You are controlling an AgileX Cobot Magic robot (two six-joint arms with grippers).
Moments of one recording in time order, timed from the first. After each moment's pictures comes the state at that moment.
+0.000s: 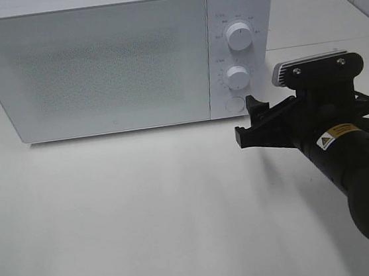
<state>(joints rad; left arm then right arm) 0.03 0.00 -0.52 -0.15 1.07 0.05 0.72 1.78 -0.38 0.63 -1.21 -0.24</state>
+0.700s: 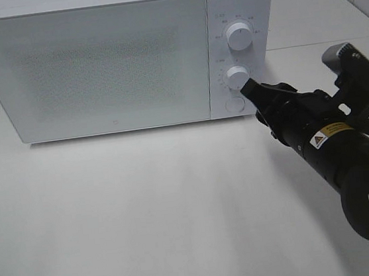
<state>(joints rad) 0.03 0.00 -0.52 -0.15 1.07 0.05 0.72 1.80 -0.40 0.61 -1.21 0.61</state>
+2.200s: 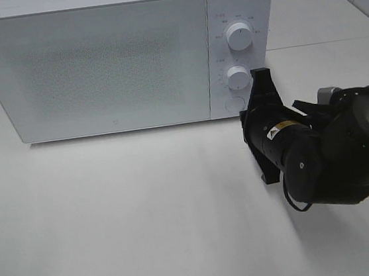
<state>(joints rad) 0.03 0.00 -0.52 -0.15 1.07 0.05 0.68 1.98 -0.63 0.70 -0.99 1.31</state>
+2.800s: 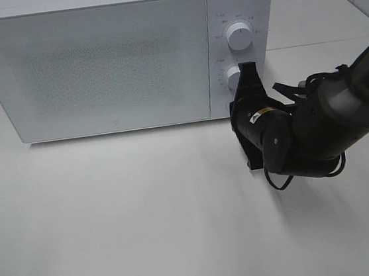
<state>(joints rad) 0.03 0.00 -0.52 -0.15 1.07 0.05 0.61 2.09 -0.79 0.65 -0.90 1.31</state>
